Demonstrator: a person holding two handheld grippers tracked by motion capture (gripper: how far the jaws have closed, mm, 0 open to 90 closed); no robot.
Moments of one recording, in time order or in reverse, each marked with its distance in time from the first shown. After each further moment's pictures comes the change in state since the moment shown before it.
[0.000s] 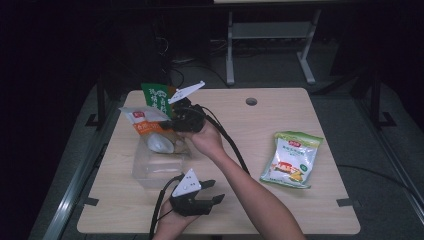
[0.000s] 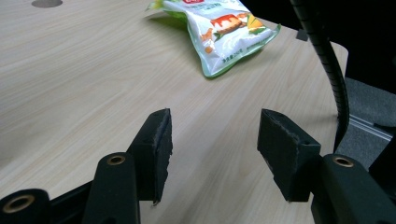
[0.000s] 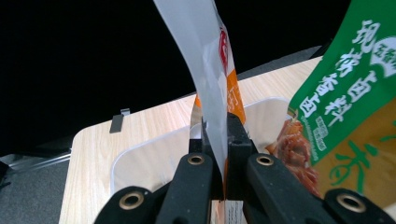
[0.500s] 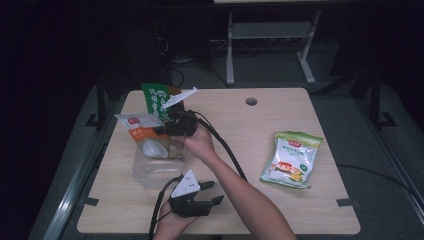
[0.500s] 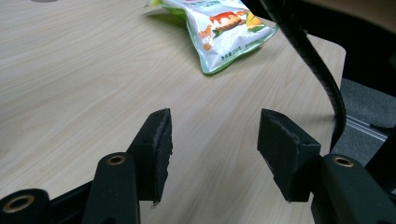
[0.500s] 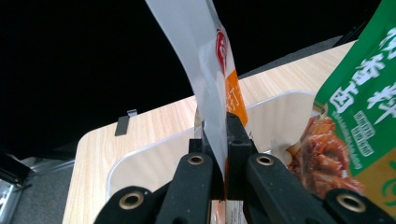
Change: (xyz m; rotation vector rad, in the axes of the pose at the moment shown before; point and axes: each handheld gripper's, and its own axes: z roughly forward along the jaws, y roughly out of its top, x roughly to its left) left arm 0.000 -0.003 -0.002 -0.001 -0.007 -0.022; right arm -0.007 -0.012 0.034 0.004 0.066 0.050
